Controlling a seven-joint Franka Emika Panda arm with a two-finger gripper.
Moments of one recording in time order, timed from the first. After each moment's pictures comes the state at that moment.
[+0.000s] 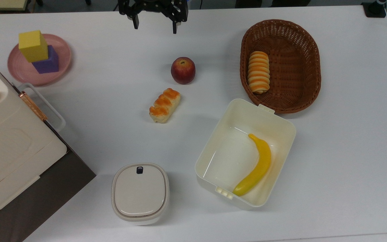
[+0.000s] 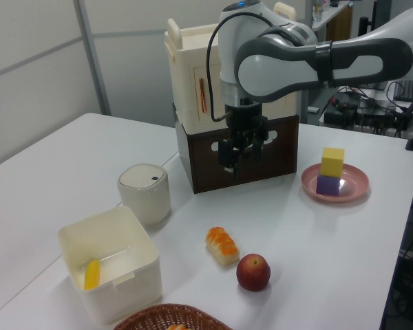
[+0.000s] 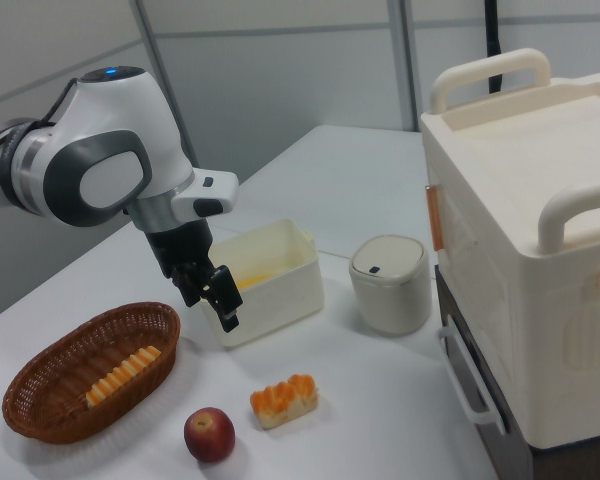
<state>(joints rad) 0.07 -0.04 -0.05 -1.77 -0.02 1.76 0.14</state>
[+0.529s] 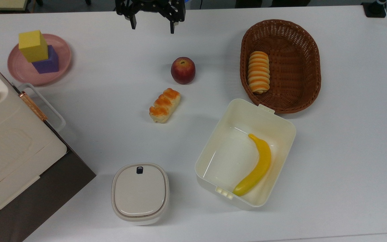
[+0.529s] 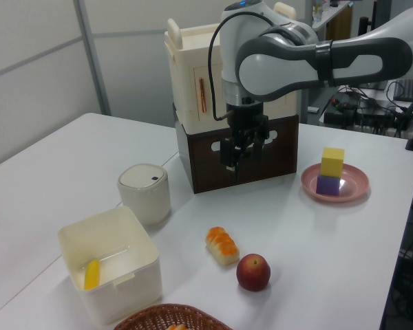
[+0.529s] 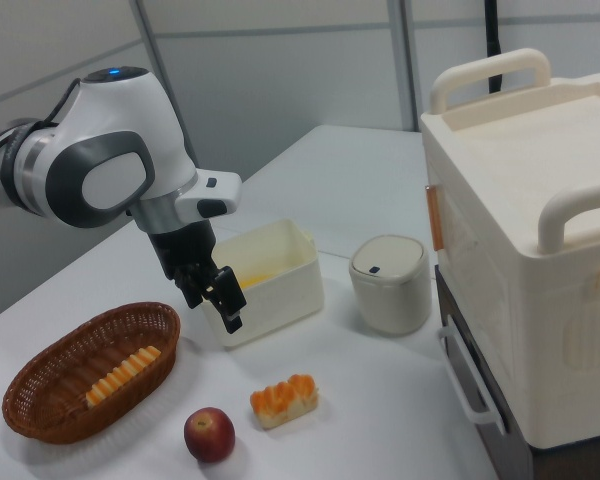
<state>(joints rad) 0.06 -0.03 -0.05 -1.77 -0.02 1.76 0.12</state>
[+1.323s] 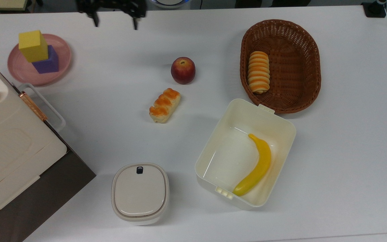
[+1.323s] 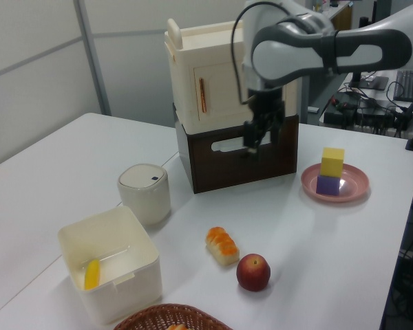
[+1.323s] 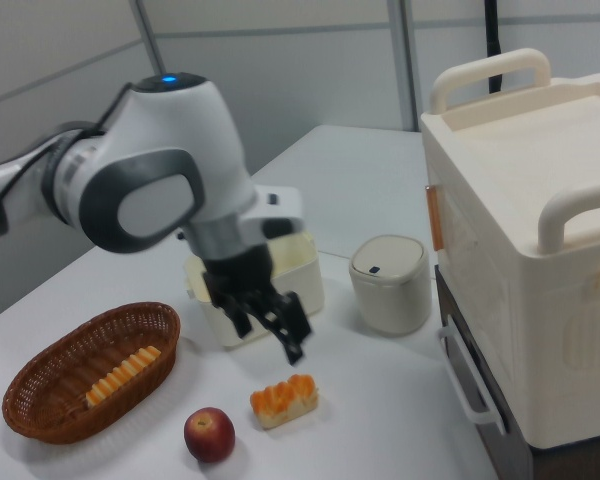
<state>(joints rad) -0.12 -0.03 -0.06 -1.76 -0.03 1.76 -0.12</state>
